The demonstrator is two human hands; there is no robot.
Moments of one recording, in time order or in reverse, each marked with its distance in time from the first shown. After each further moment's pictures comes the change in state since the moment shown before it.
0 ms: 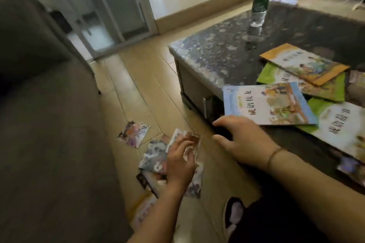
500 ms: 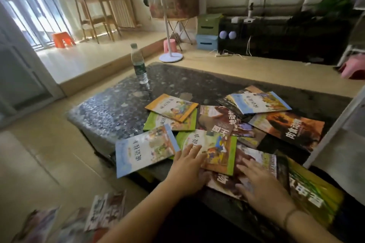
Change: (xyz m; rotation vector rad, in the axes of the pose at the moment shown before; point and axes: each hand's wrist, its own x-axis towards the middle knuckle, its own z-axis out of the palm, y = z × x) left_hand -0.012 0.298 0.106 0.480 -0.798 0.805; right_hand -0.242 0.196 -0.084 -0.225 0.228 0.508
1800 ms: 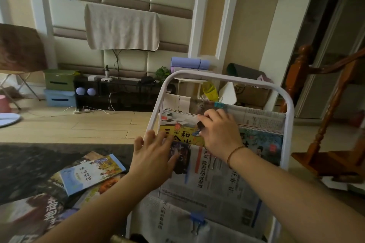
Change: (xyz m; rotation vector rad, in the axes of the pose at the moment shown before) left_hand 0.167 0.360 -0.124 -0.010 0.515 0.522; right_hand -0.116 0.208 -0.333 -0.678 0.733 0.384
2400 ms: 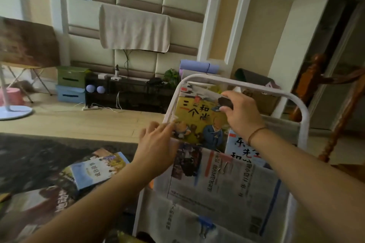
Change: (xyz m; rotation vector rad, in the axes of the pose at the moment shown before) left_hand 0.009 -0.018 -0.027 -0.272 0.109 -0.065; right_hand 0.044 0.016 -0.040 0.397 0.115 0.160
